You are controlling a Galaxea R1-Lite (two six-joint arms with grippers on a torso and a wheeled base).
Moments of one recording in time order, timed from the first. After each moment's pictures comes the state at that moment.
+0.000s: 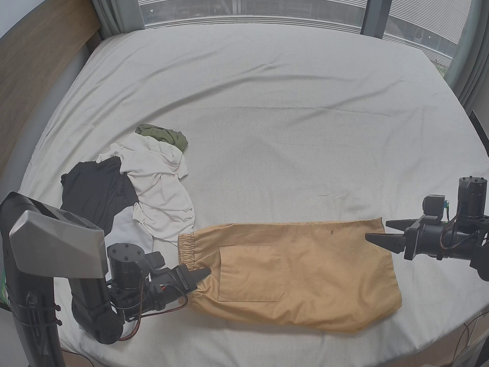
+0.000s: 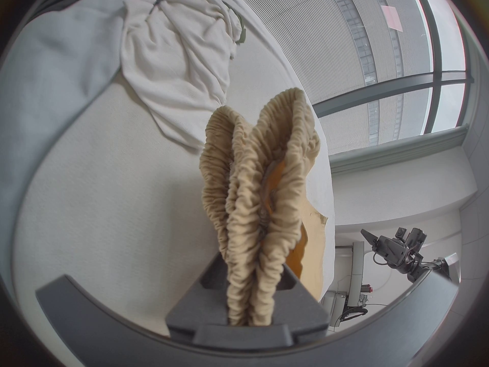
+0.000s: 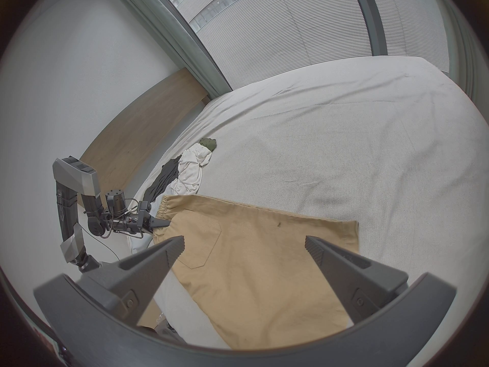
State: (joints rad) left arm -0.42 2.26 -0.30 -1.55 -0.28 -0.83; right arm 0.14 1.56 -0.44 -0.66 0.51 0.06
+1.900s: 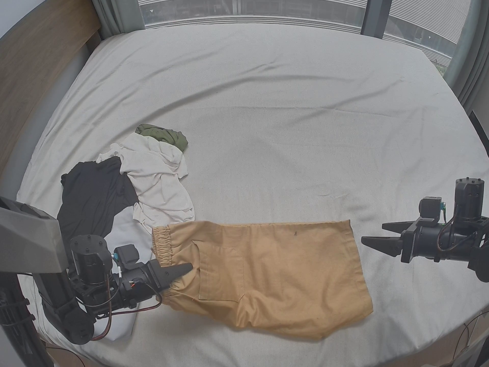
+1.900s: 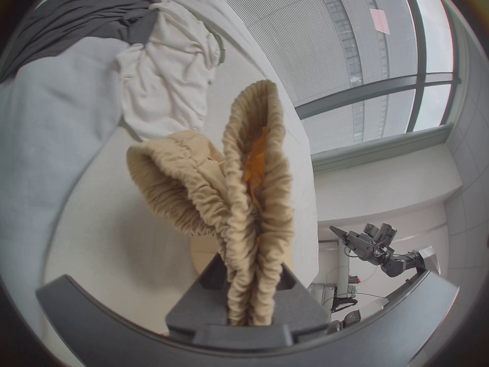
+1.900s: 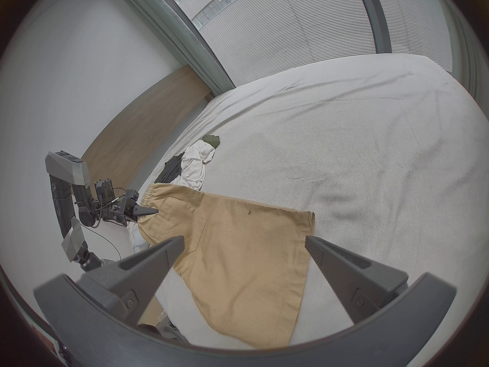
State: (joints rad) left arm -0.36 2.07 -0.18 -1.55 -0.43 -0.80; right arm 0.16 1.57 -0.44 -0.66 0.51 0.05
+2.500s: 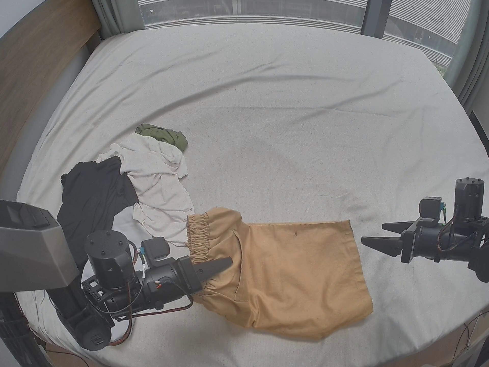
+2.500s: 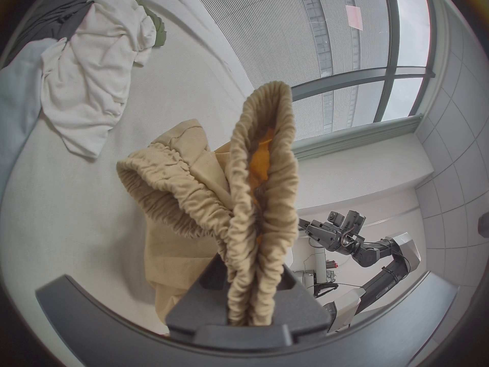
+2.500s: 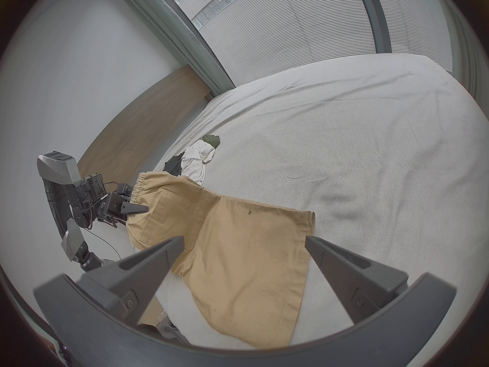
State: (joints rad) left arm -0.56 2.02 -0.29 -1.55 -0.39 -0.86; right arm 0.16 1.57 -0.44 -0.66 0.51 0.05
